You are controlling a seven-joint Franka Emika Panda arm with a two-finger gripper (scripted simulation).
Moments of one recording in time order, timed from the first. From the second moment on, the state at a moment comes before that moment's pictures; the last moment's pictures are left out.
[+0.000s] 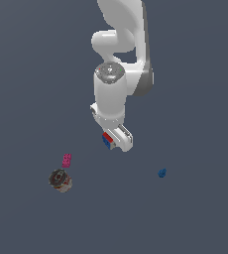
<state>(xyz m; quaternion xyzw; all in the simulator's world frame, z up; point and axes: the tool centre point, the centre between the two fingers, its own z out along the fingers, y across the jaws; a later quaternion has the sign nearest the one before) 0.009 -0.009 0.165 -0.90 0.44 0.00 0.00</state>
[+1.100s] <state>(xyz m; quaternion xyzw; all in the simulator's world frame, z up) -0.044 0.030 0.360 -0.90 0.44 0.00 0.00</state>
